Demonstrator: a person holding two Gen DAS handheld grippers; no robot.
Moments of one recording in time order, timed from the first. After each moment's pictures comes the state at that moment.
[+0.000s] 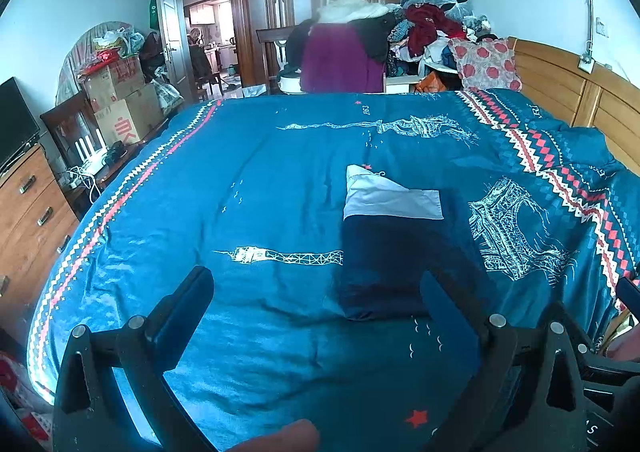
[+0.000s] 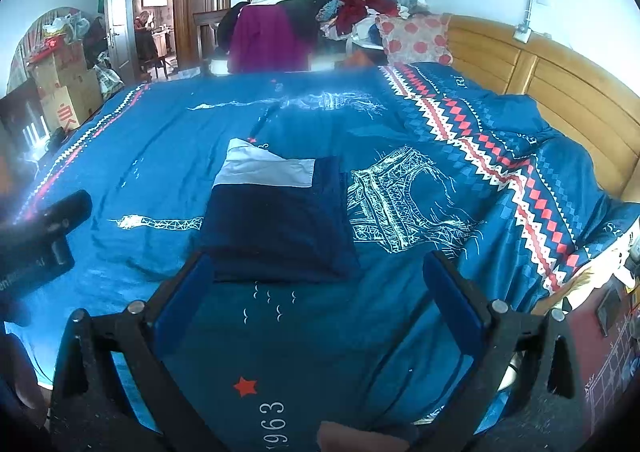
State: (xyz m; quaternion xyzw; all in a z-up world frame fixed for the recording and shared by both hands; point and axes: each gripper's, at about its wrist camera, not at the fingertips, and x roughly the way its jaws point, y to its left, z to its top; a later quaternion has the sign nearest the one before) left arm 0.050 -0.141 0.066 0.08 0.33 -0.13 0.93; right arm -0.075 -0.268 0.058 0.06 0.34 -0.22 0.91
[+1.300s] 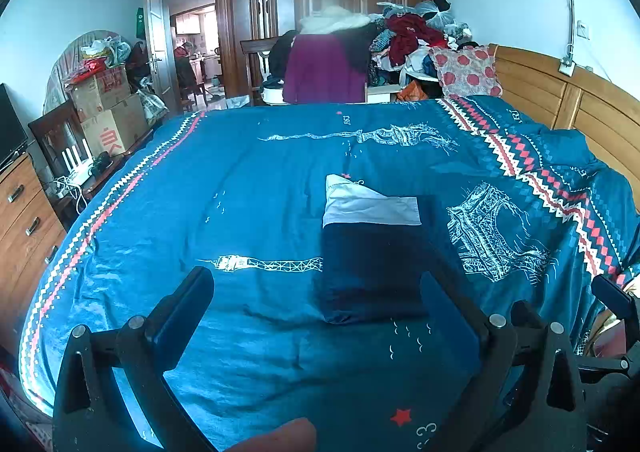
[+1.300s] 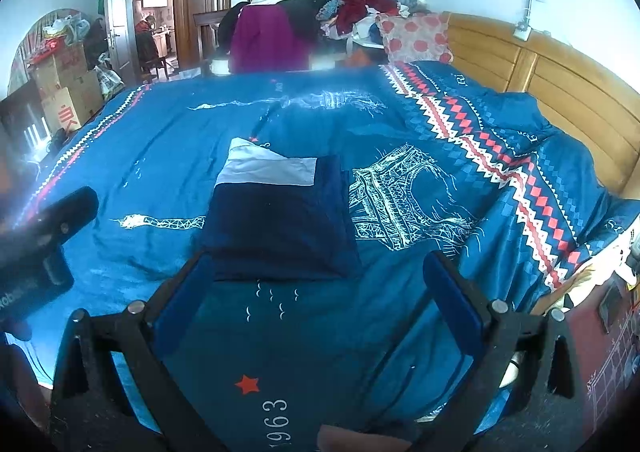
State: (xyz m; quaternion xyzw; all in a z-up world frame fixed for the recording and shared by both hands) left arm 0.032 -0.147 0.077 0.07 0.32 -0.16 0.93; right arm -0.079 -0.262 0.058 0.07 0.34 -0.23 0.91
